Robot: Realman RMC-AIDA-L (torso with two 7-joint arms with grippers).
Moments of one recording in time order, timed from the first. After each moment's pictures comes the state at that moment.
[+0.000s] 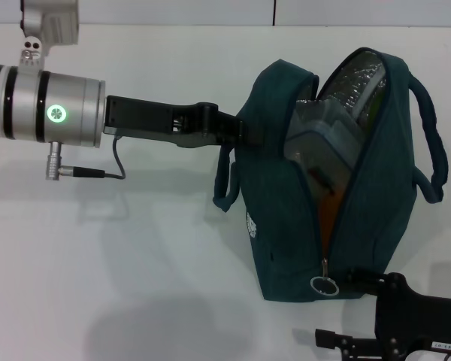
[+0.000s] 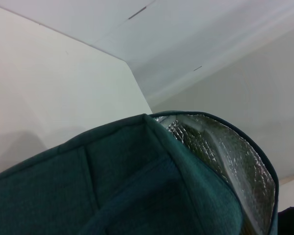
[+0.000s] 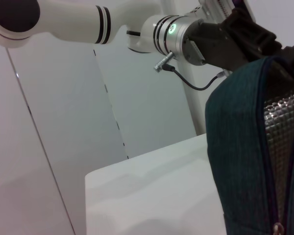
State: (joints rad) left arm -0.67 -2.05 0.88 0.71 1.90 1.66 -2.35; right arm 0.33 2.02 -1.41 -0.36 -1.37 -1.56 0.91
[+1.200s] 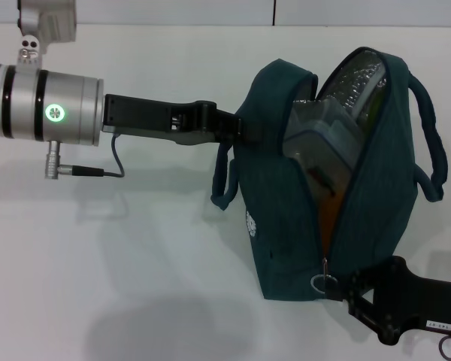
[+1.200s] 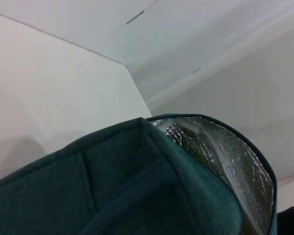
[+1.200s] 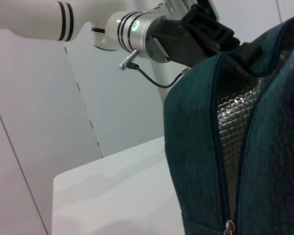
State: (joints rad) left arm -0.67 -2.05 0.88 0.71 1.89 1.65 -2.33; right arm 0.34 2.02 -1.43 -0.36 -1.32 -1.48 0.94
